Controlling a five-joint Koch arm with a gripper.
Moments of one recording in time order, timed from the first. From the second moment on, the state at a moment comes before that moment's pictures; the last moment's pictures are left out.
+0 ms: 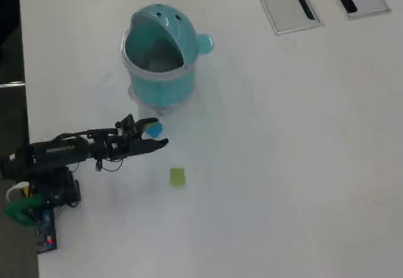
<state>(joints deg) -4.5 113.9 130.7 1.9 -91.1</state>
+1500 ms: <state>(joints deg) 13.0 80.0 122.2 2.3 -97.3</state>
